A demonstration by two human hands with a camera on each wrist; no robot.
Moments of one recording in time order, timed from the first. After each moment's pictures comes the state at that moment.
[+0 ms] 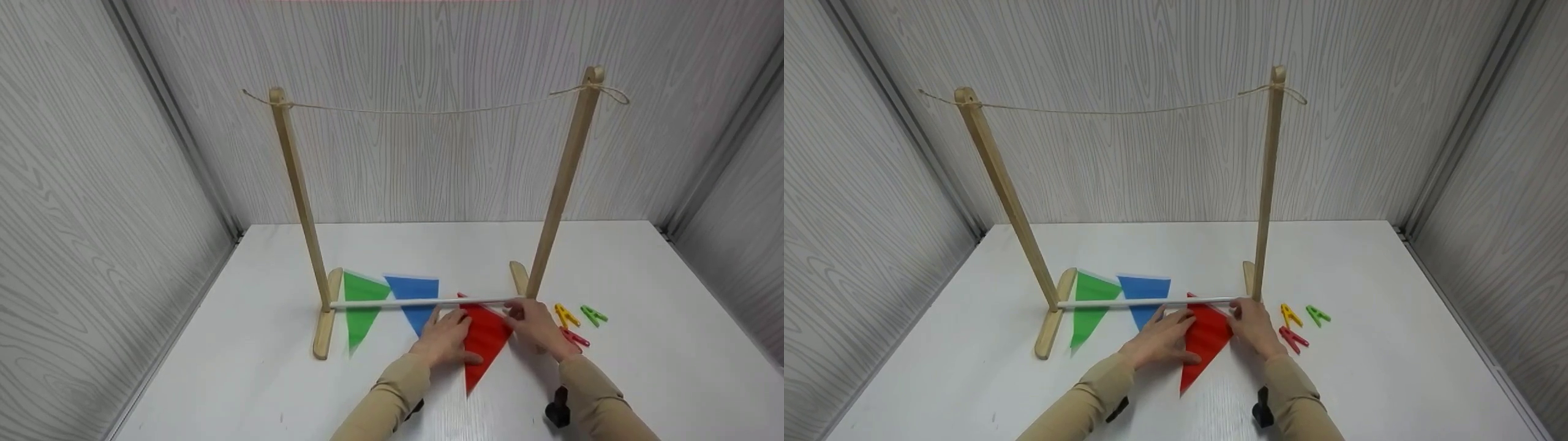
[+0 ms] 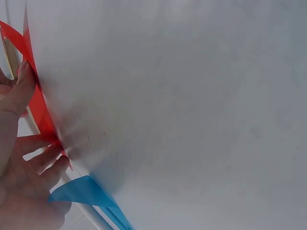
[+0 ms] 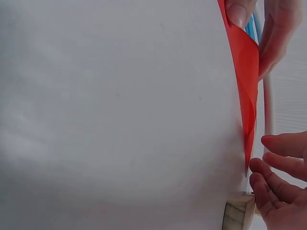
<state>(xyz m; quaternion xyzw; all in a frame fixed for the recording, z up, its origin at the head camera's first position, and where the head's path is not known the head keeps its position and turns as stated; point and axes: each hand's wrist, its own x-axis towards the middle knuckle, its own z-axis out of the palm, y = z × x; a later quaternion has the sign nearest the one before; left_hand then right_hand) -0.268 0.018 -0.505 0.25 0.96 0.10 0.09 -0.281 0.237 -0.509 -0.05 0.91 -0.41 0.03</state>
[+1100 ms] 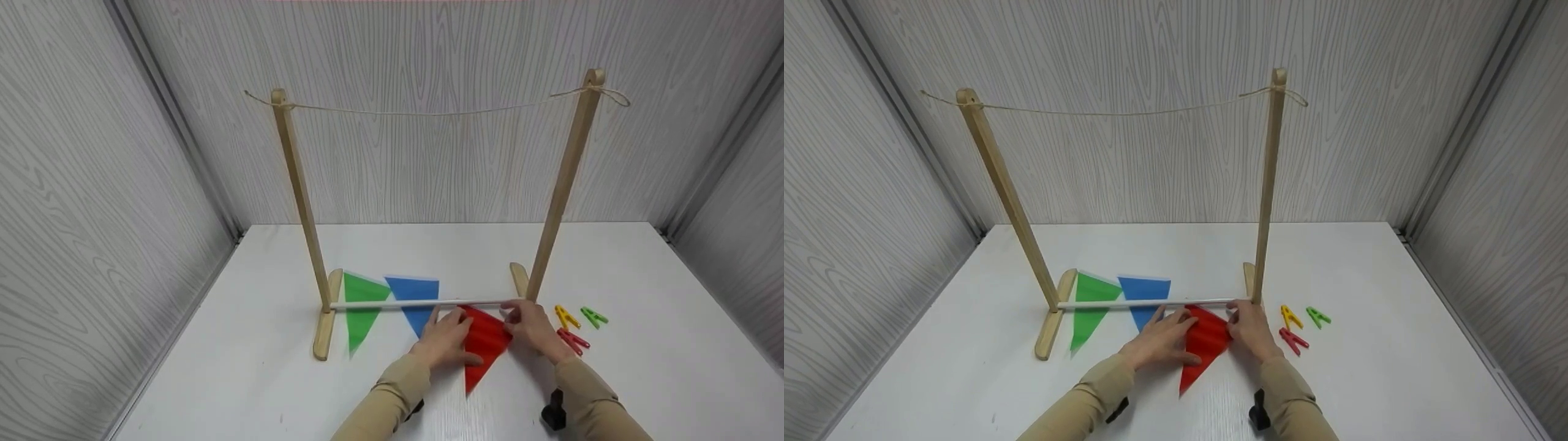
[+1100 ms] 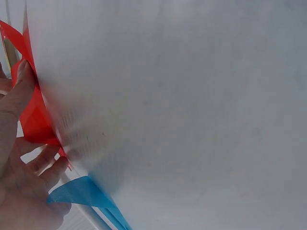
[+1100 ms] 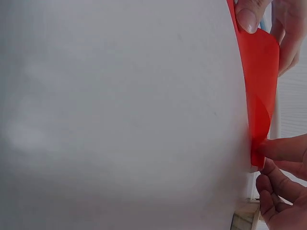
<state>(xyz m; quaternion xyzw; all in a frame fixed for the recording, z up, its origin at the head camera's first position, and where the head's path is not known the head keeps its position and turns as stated) -0.267 0.016 -0.503 0.25 0.96 0.12 0.09 -0.286 0.233 -0.517 -0.07 0.90 -0.43 0.01</state>
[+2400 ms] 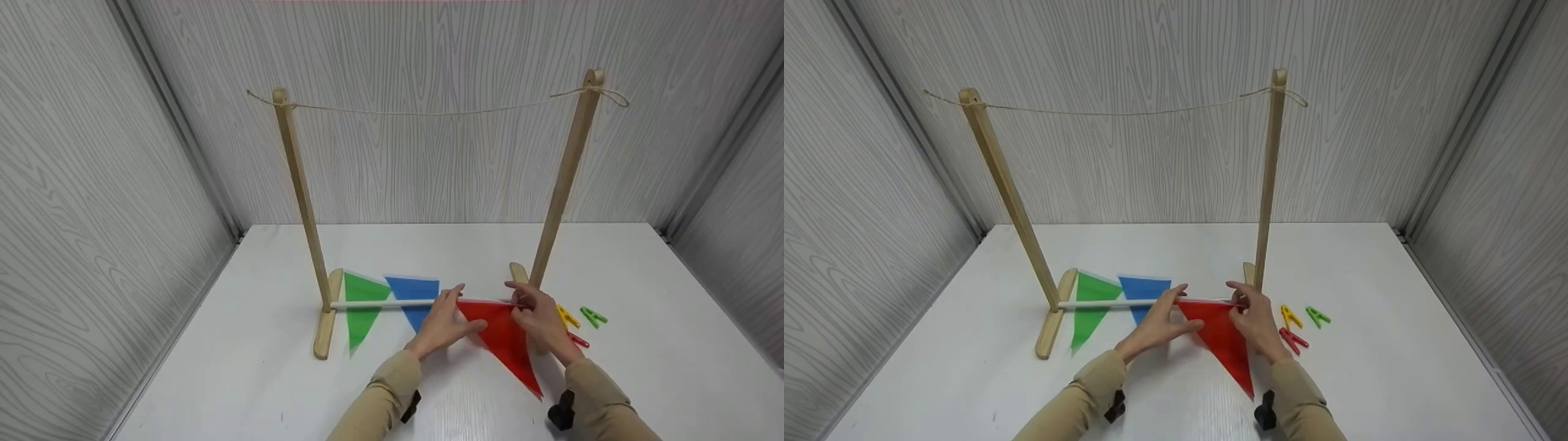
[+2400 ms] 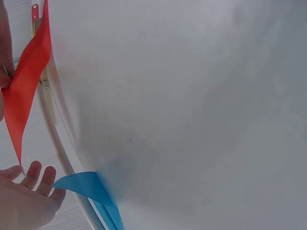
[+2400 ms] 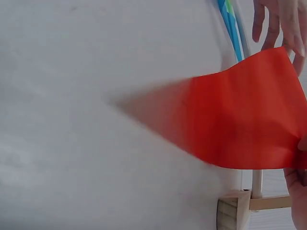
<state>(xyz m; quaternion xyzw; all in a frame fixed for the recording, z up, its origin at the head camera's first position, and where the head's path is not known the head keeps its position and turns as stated) -0.280 0.010 -0.495 0.16 0.88 0.45 0.07 -0.278 0.236 -0.504 -0.08 0.86 -0.50 -0.09</state>
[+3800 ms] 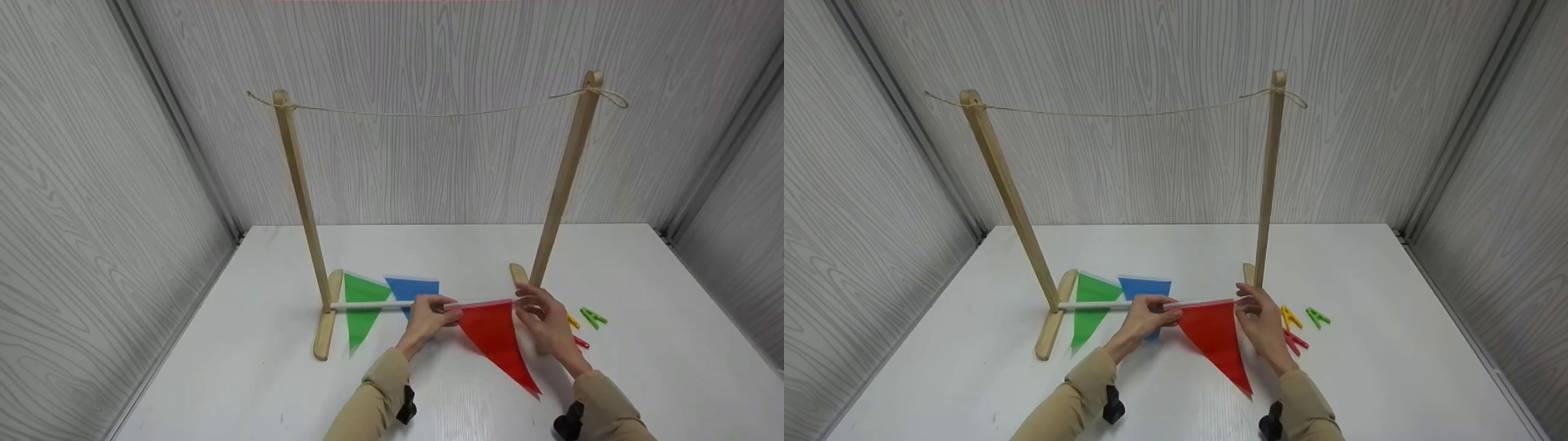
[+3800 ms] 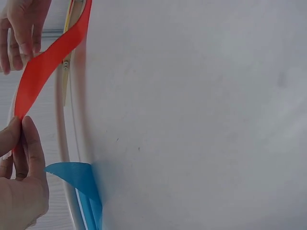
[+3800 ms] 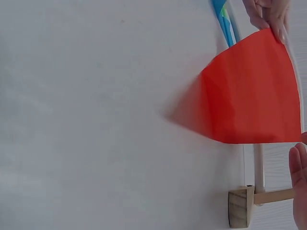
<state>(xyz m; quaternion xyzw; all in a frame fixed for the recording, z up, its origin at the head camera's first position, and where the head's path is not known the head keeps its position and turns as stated) -0.287 -0.006 -0.497 0.07 0.74 0.67 0.06 -0.270 0.244 -0.514 -0.10 0.81 -0.56 -0.16</state>
